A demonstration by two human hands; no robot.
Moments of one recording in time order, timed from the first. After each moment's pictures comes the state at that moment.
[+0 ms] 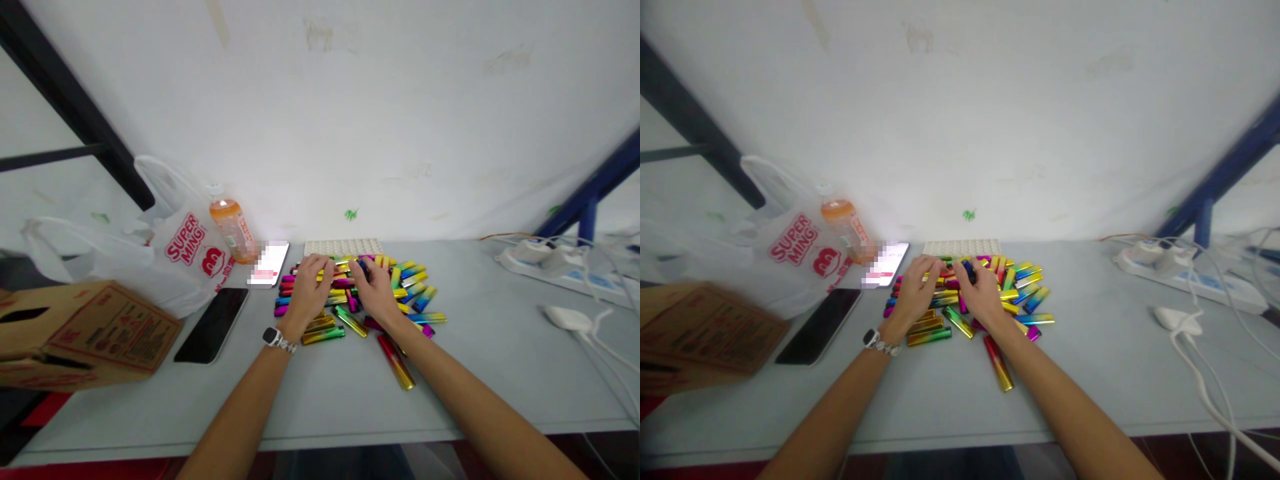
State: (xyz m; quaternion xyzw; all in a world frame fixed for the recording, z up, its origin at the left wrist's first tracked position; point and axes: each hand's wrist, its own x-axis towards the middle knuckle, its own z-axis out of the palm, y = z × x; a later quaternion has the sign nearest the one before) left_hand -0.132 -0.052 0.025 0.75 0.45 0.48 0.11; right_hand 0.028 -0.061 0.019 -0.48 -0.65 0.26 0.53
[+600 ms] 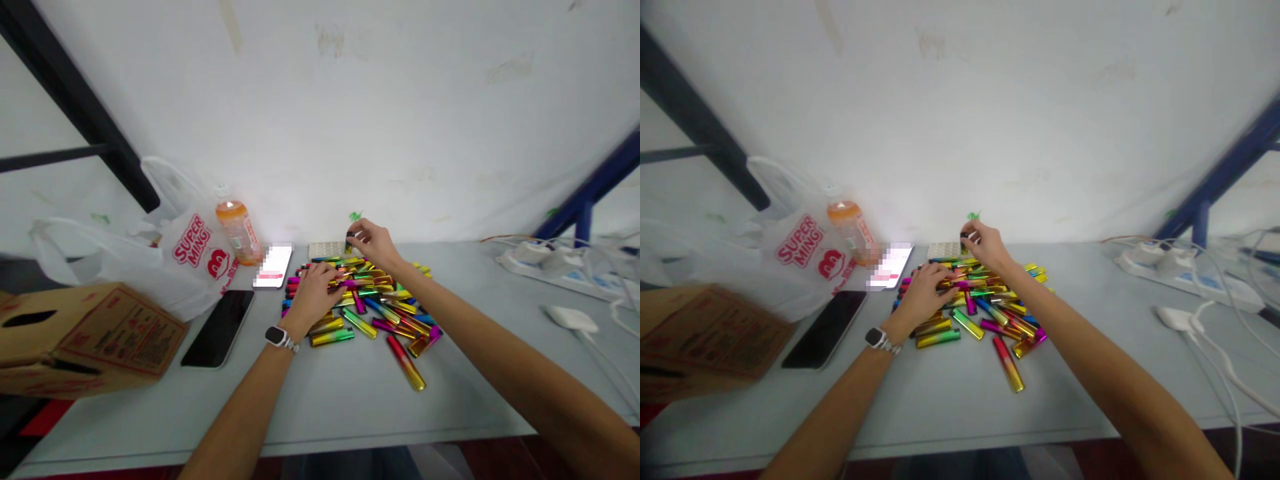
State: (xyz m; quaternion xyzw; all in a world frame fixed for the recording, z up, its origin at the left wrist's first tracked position) left_hand -0.154 -0.046 0.009 0.82 0.49 0.30 0.04; right_hand 0.040 0.040 0.046 -0.40 -0.75 0.20 0.48
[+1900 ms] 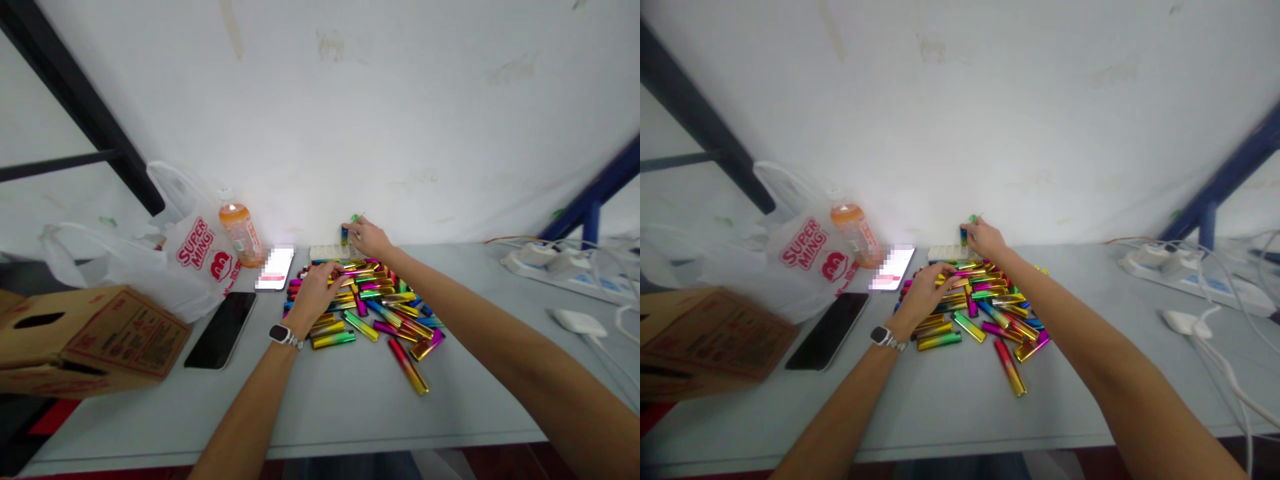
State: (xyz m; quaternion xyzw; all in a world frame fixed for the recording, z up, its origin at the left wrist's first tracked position) left_hand -0.150 -0.038 0.016 0.79 0.47 0.38 0.12; right_hand 0.036 0.078 0.049 -0.53 -0.82 -0.04 0.20
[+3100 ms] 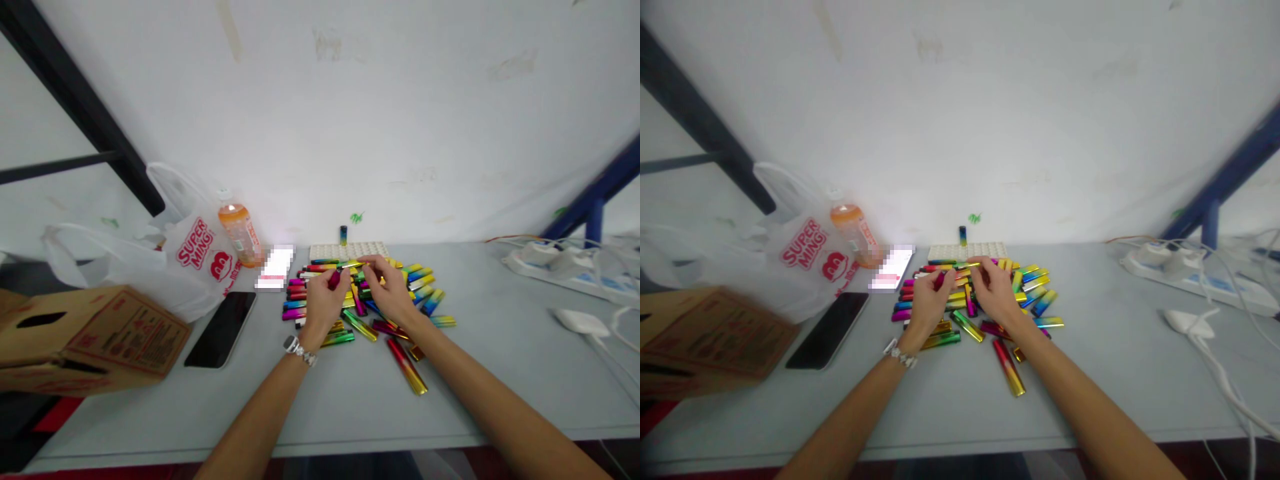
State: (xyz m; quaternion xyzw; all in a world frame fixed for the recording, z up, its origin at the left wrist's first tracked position) left_hand -0.114 -0.066 0.024 0.62 0.52 0.54 0.25; right_hand 0.040 -0.058 0.026 -0.47 -0.71 0.21 0.49
